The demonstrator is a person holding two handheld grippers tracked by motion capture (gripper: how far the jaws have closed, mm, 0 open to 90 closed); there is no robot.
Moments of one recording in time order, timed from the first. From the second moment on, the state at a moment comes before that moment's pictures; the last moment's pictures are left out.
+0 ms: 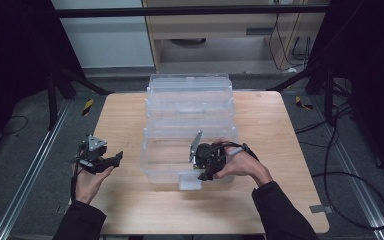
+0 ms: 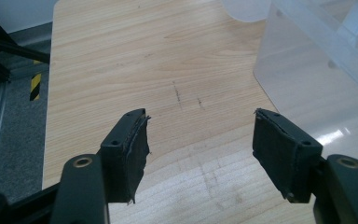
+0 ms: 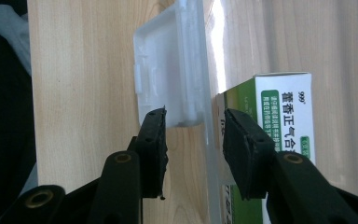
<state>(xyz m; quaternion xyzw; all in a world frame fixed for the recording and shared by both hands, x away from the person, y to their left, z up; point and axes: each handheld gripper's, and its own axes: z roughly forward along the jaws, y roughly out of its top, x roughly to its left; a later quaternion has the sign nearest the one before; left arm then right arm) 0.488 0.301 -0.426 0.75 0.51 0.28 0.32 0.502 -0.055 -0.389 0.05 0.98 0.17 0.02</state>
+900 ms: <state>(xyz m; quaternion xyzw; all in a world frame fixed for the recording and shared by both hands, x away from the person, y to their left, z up) 0.492 0.299 -0.403 0.75 0.48 0.29 0.35 0.510 -0.057 -0.404 0.07 0.98 0.18 -0.02</state>
